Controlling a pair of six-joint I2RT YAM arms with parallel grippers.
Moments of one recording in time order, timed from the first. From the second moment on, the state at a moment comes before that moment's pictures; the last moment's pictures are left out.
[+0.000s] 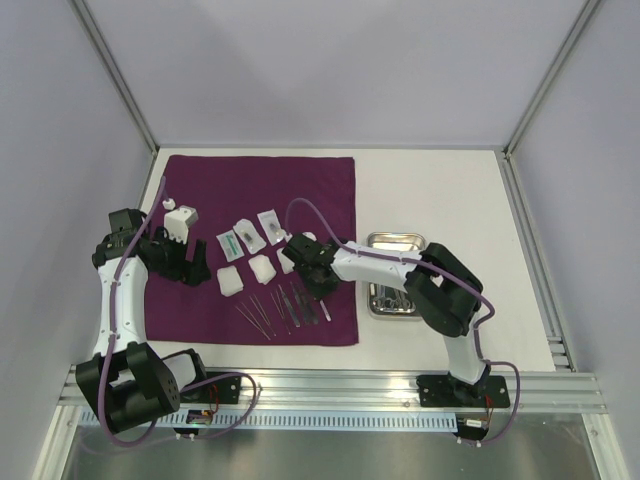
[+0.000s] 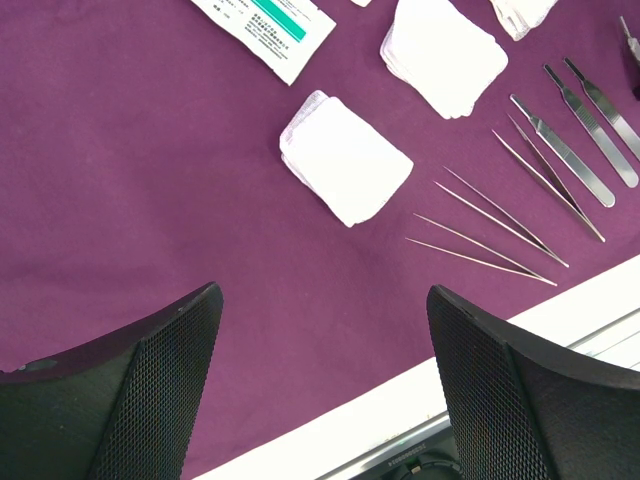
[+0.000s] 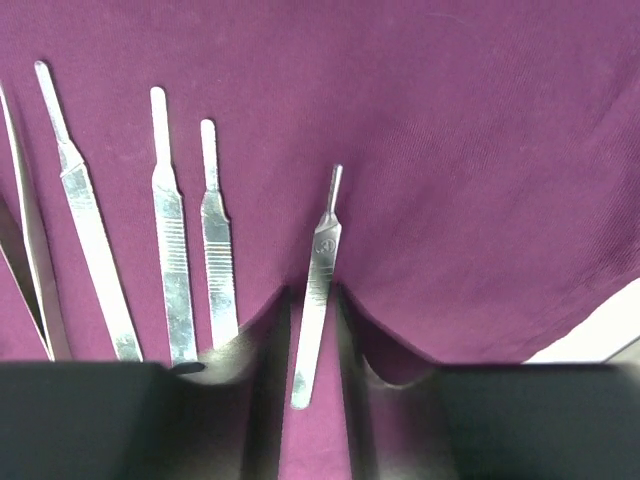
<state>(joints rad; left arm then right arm) 0.35 1.14 0.94 -0.95 0.57 0.59 0.97 1.99 1.38 -0.64 0.13 0.45</state>
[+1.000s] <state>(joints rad) 0.35 1.14 0.94 -0.94 0.57 0.59 0.89 1.90 1.24 -0.48 -0.04 0.48</state>
